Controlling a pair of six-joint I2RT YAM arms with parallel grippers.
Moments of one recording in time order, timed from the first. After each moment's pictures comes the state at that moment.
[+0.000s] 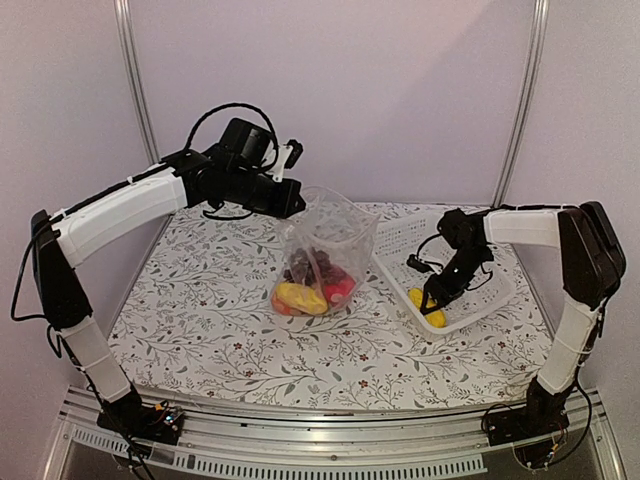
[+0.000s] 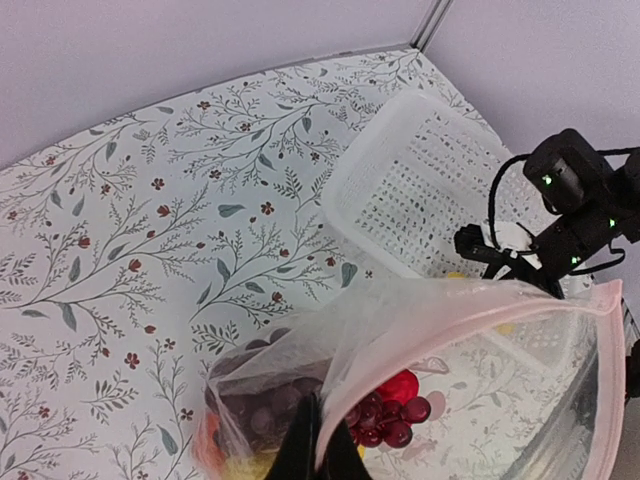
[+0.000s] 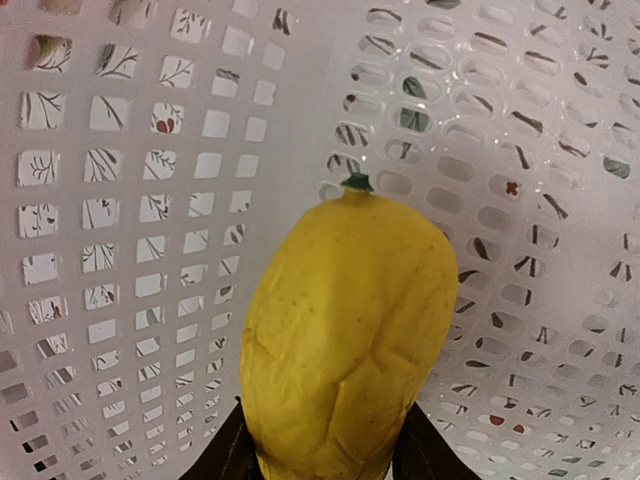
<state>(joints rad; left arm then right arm) -0.72 1.73 1.68 -0.62 0.06 -0.27 0.36 1.84 1.21 -0.87 -0.39 -0.30</state>
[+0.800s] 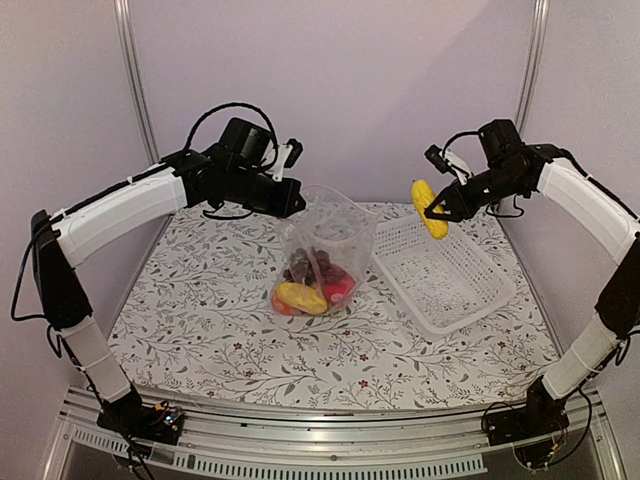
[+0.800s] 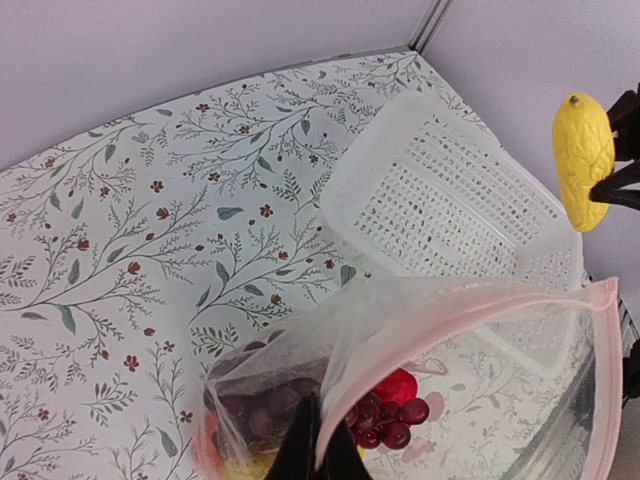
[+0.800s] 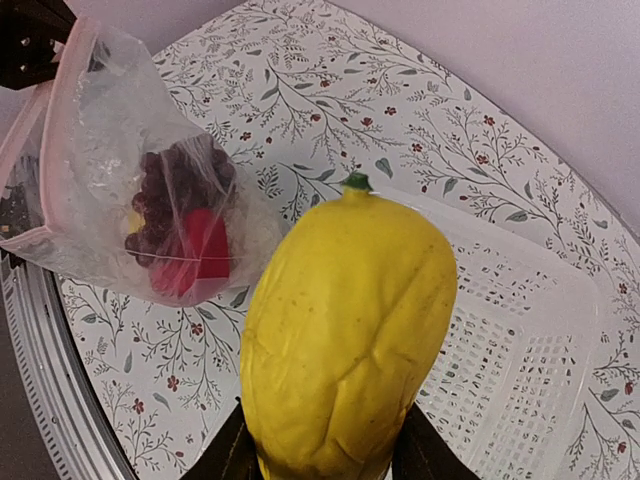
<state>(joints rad) -0.71 1.73 1.68 -0.61 0.07 -0.27 0.31 1.59 1.58 -0.89 -0.49 -0.36</state>
